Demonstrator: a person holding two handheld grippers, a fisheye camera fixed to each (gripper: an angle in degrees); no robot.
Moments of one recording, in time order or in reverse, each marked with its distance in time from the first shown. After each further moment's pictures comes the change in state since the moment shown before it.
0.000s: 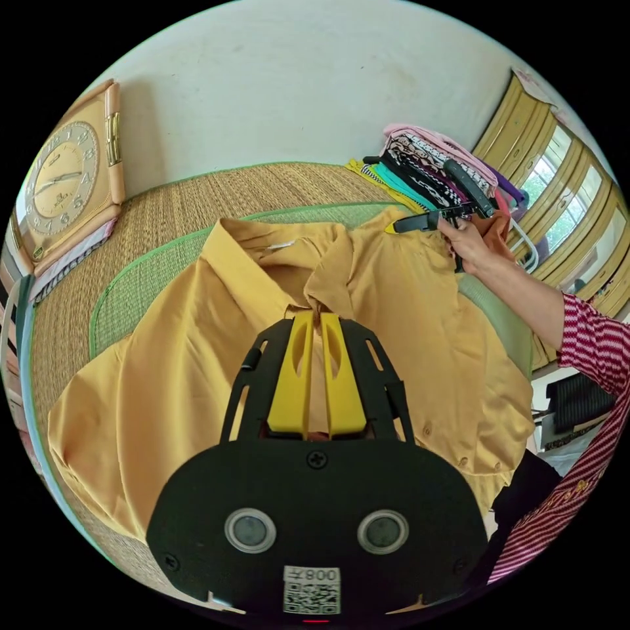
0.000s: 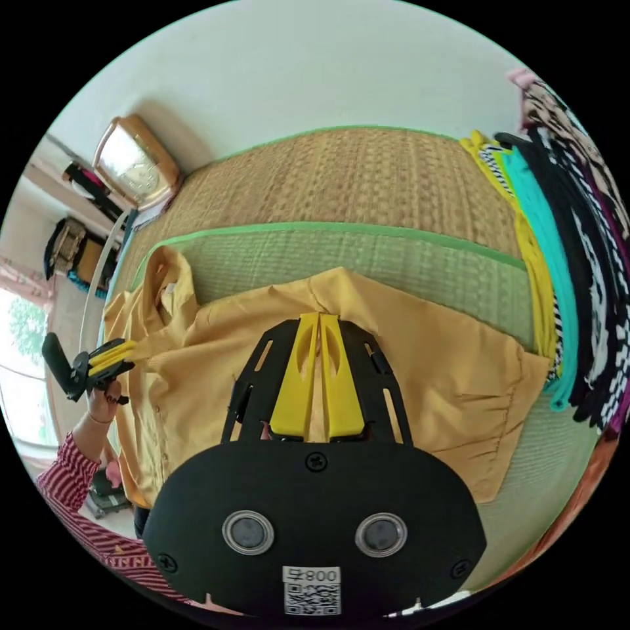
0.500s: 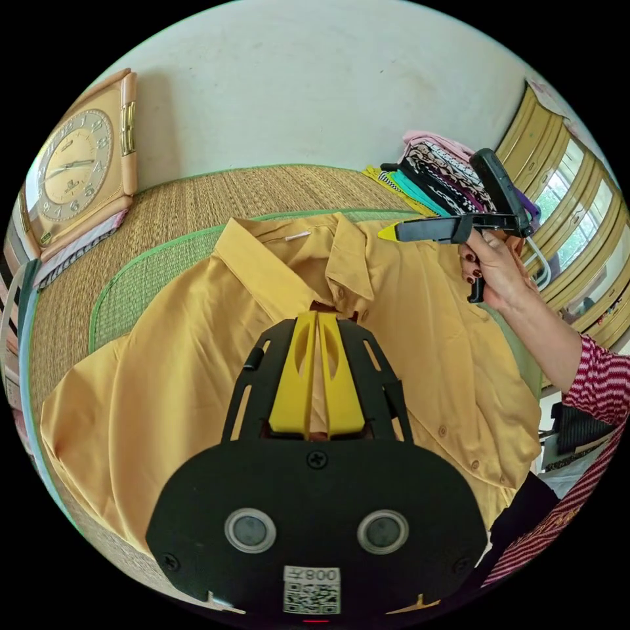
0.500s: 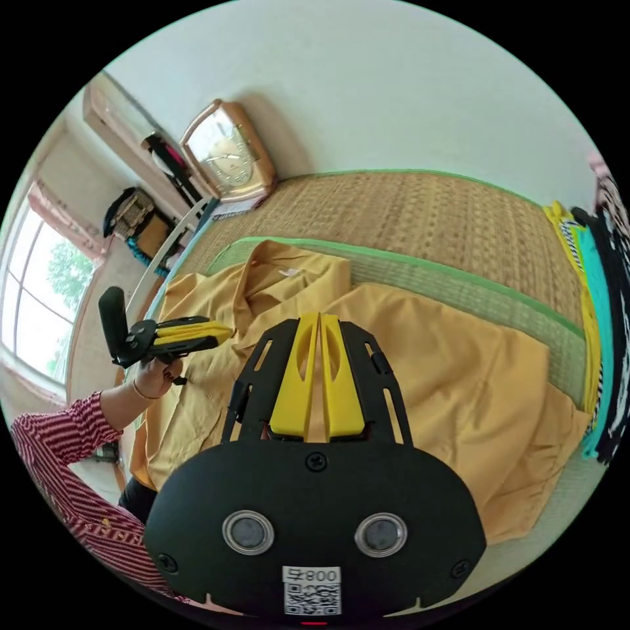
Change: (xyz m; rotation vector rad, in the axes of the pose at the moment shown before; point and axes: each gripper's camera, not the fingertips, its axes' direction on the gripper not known) left arm -0.024 -0.018 0.007 0.015 -0.057 -0.073; right arm -0.170 0.001 -0.037 0.075 -0.227 -0.270
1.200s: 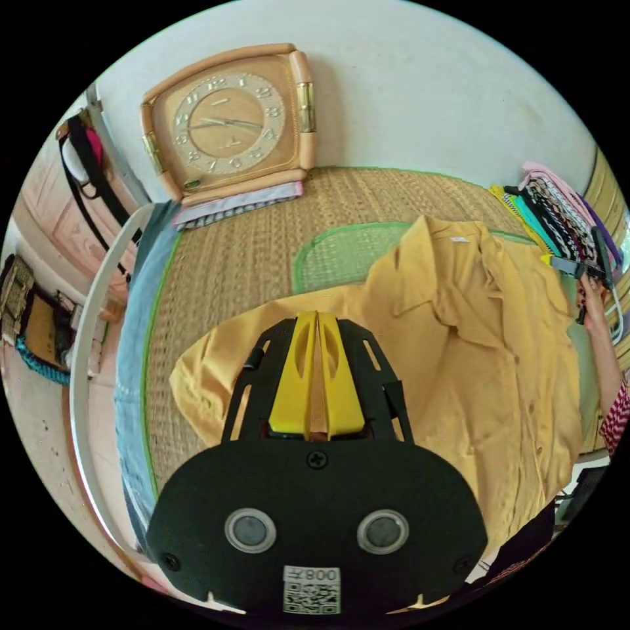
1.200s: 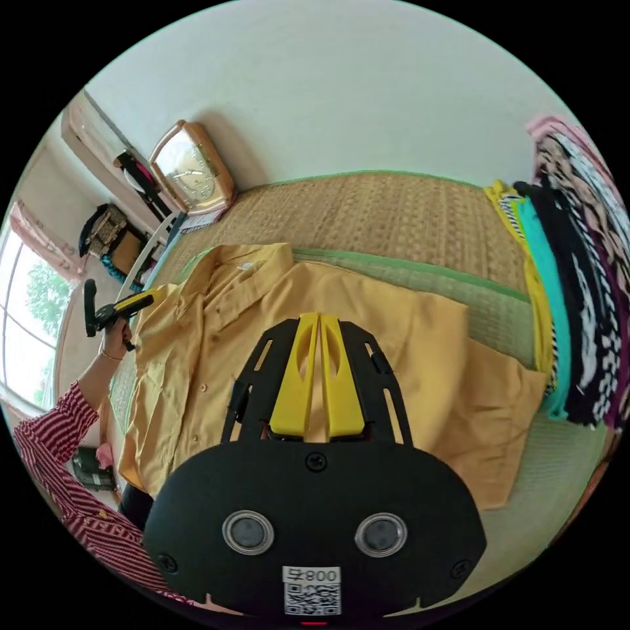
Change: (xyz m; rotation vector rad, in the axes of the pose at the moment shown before) left arm -0.190 0.022 -0.136 -0.062 -0.417 -0.261; right arm 0.037 0.014 -0.127 0.059 0.144 0.170
